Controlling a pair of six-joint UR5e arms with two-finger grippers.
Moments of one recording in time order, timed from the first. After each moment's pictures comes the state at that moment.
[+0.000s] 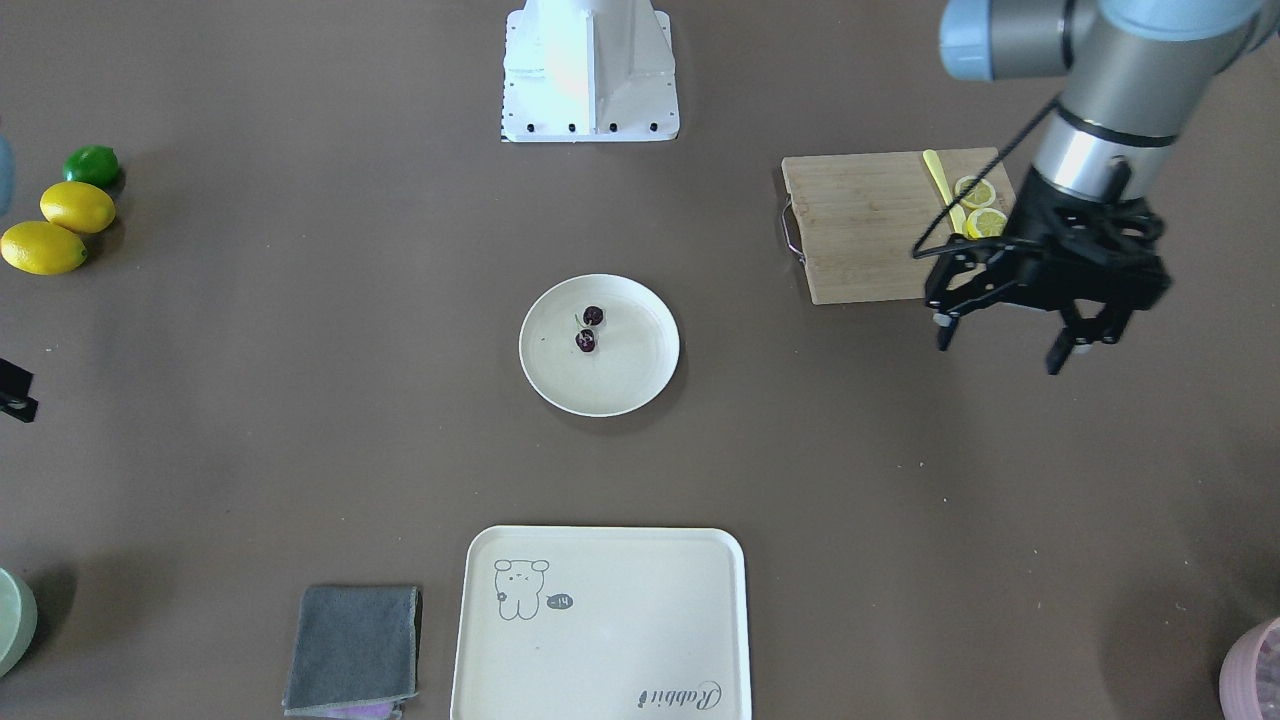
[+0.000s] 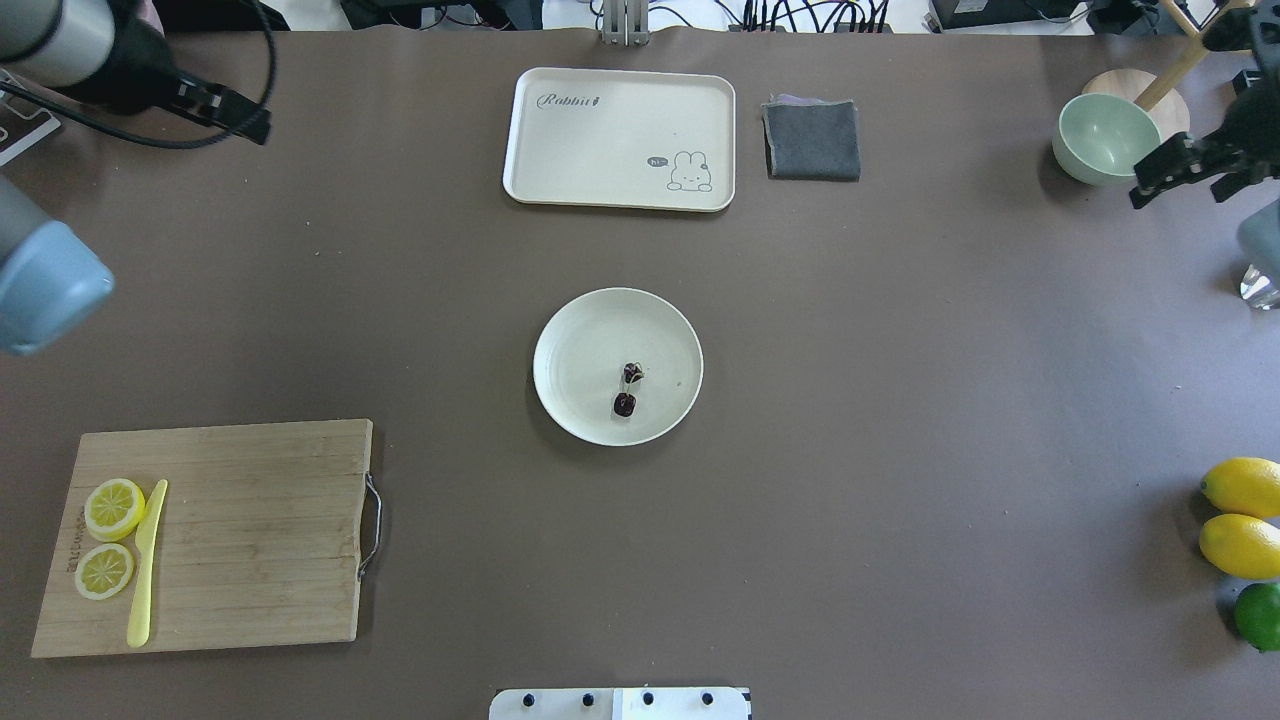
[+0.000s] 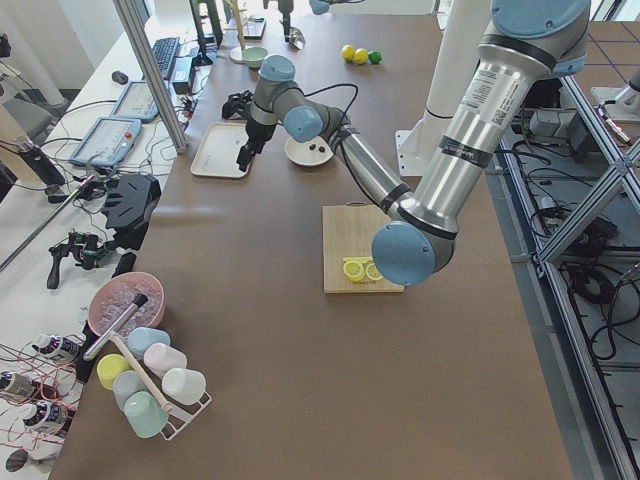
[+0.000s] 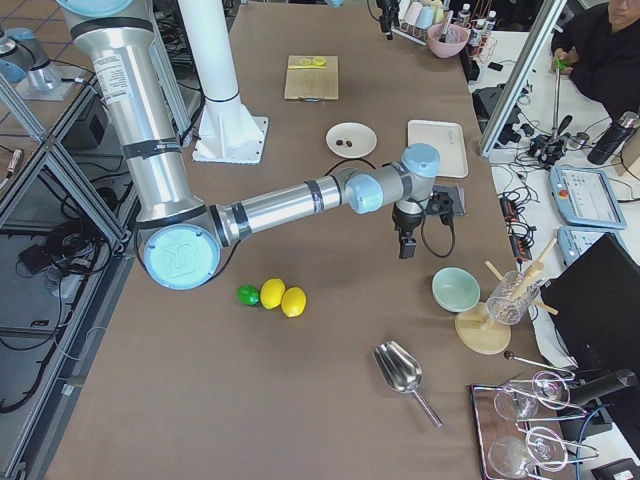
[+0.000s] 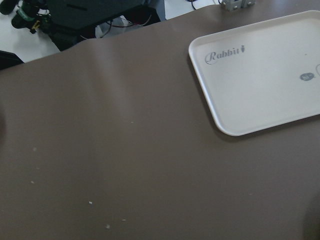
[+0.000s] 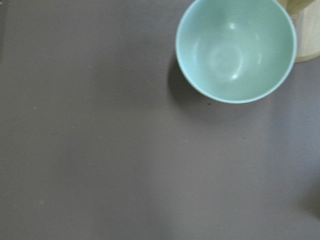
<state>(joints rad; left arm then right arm) -1.08 -1.97 -1.89 -1.64 -2.01 -0.50 1.30 -1.33 1.58 -1.52 2.30 0.32</state>
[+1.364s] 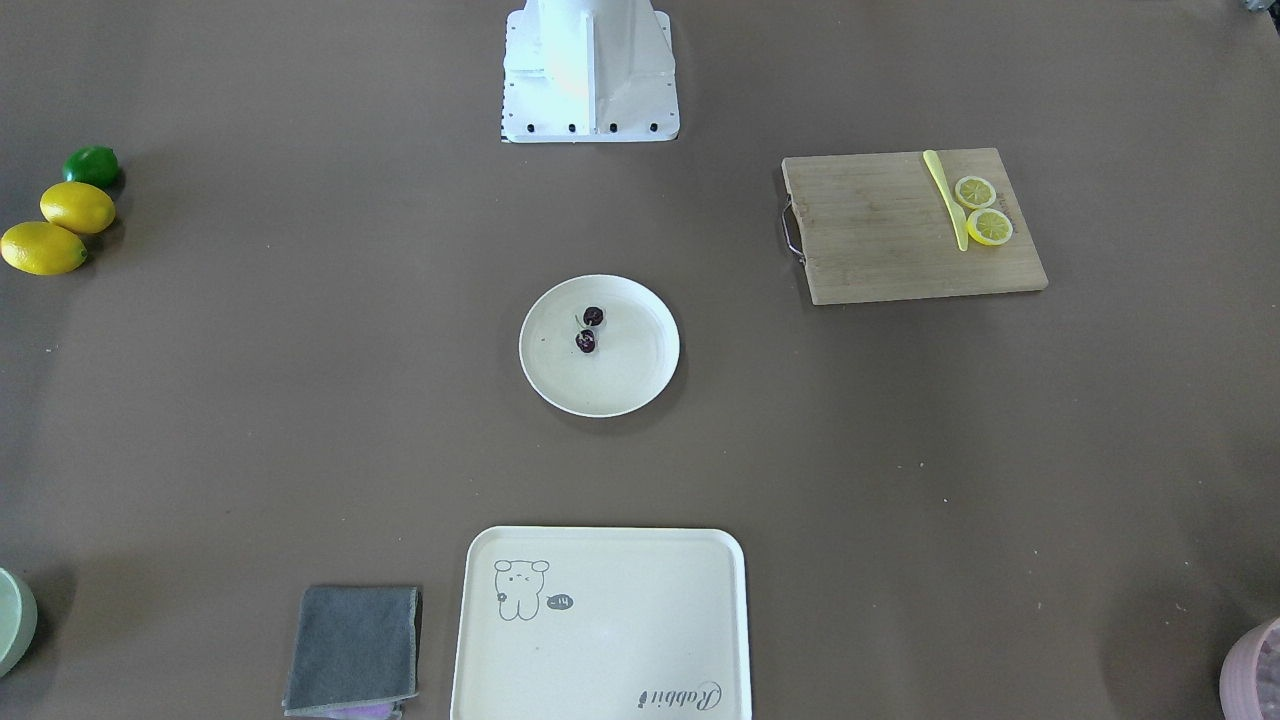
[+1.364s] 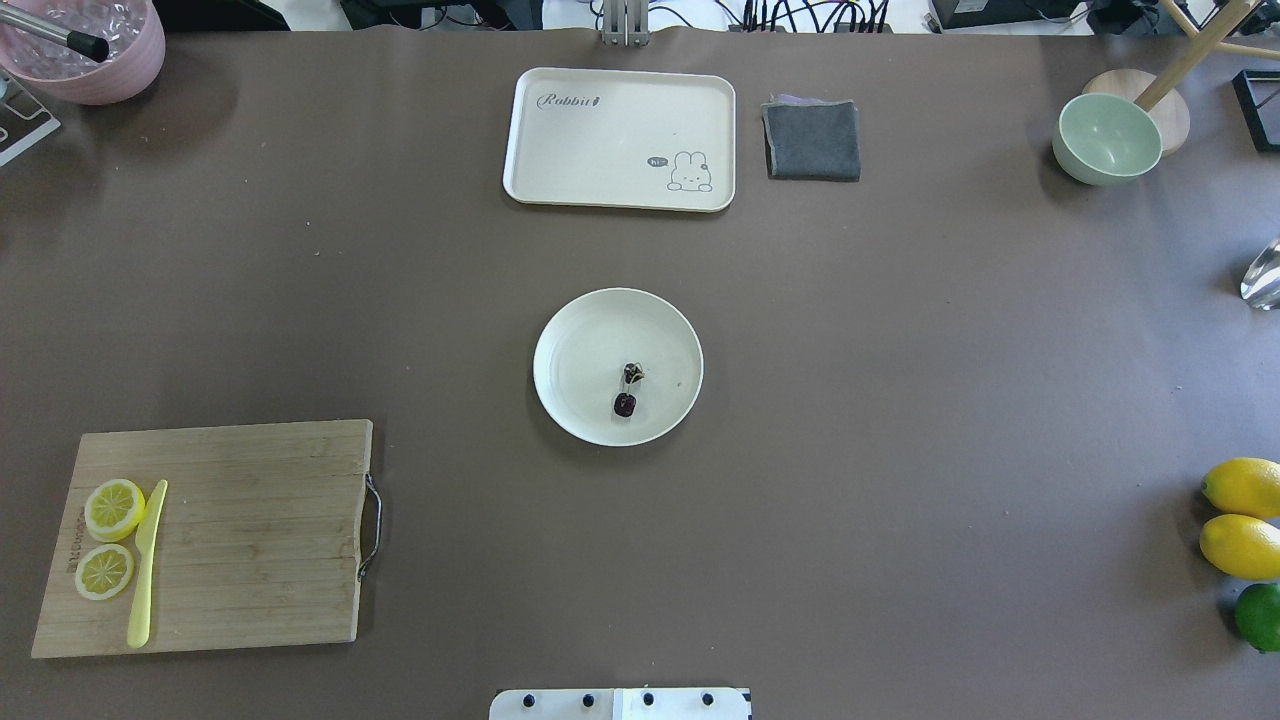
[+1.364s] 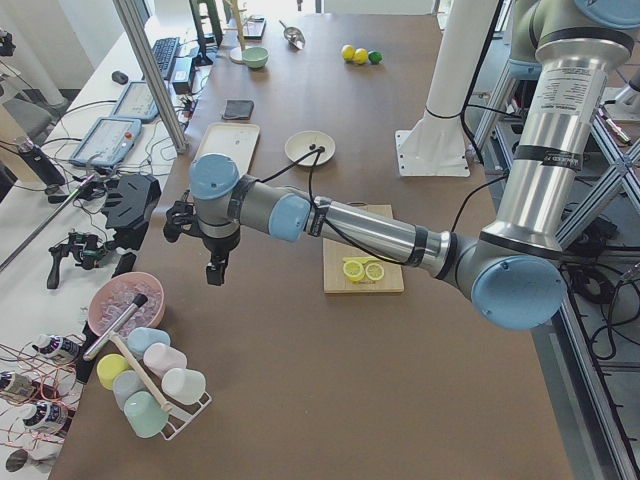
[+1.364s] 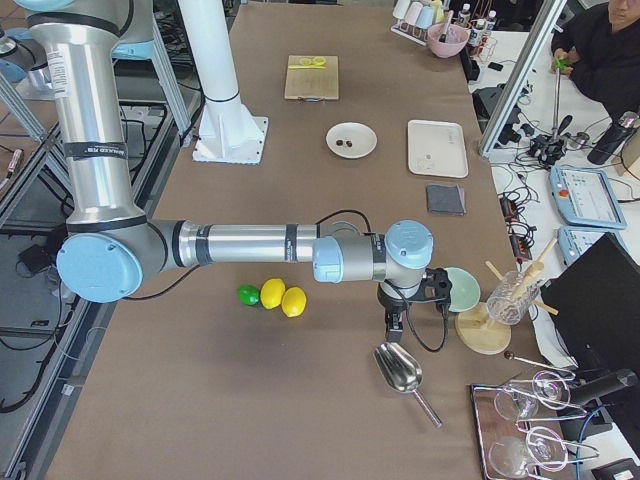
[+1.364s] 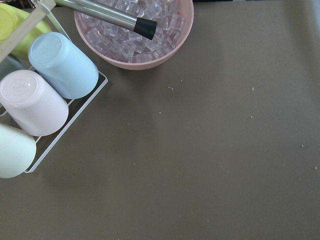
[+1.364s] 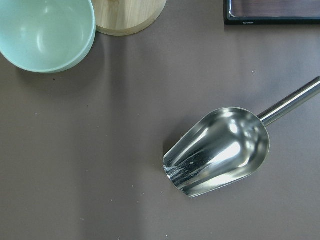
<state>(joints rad) -1.55 -1.74 -1.60 -1.61 -2.41 -0.08 1.55 -1.47 1.52 -1.52 2.34 0.11</state>
